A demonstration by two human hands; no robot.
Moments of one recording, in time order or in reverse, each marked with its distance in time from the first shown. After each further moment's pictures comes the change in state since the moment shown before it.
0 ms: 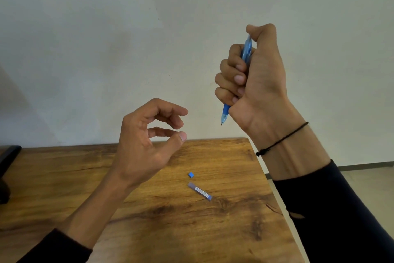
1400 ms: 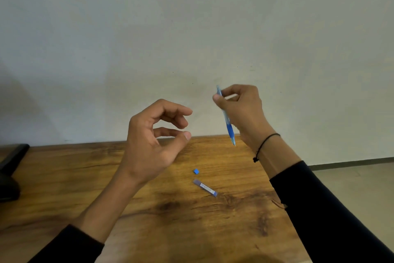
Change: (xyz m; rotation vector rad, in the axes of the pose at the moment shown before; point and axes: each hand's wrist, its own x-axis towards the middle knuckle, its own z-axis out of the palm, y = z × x) left_hand -0.003 -0.011 0.002 -0.013 -0.006 -0.022; right_hand 0.052 0.078 -0.063 -0.866 0.226 -0.134
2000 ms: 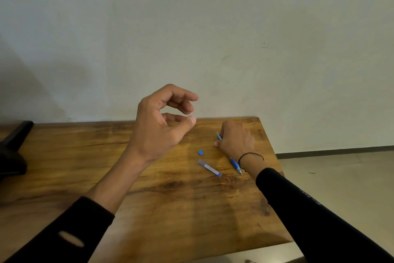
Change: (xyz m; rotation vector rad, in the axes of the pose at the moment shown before) left_hand -0.005 -0.018 0.001 0.039 -0.011 -0.097; right_hand -0.015 0.126 0.056 -0.893 -0.239 0.070
